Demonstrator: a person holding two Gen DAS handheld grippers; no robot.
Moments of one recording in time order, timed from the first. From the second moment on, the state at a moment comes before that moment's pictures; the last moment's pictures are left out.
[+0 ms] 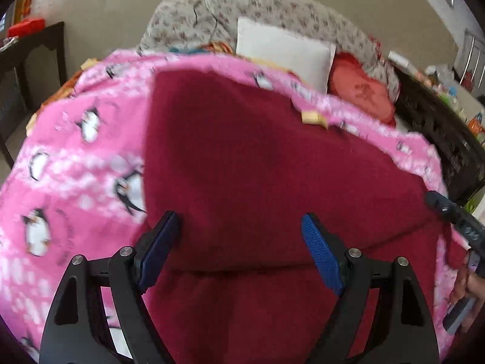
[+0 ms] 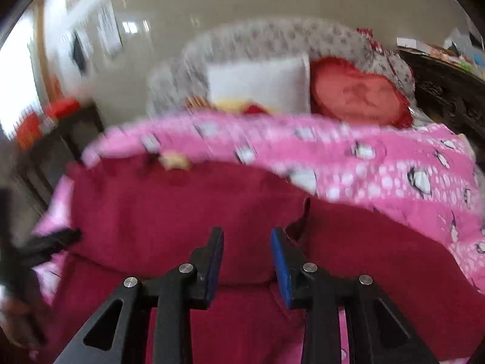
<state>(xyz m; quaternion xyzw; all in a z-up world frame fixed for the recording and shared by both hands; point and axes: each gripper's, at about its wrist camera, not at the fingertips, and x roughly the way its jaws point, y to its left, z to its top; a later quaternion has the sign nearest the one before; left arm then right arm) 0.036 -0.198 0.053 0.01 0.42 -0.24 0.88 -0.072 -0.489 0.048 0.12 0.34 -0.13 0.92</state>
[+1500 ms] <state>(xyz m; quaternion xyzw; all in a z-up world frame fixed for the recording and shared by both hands) 0.039 -0.097 0.091 -0.14 0.41 -0.22 0.88 -0.002 -0.308 0.051 0.15 0.36 0.19 0.90</state>
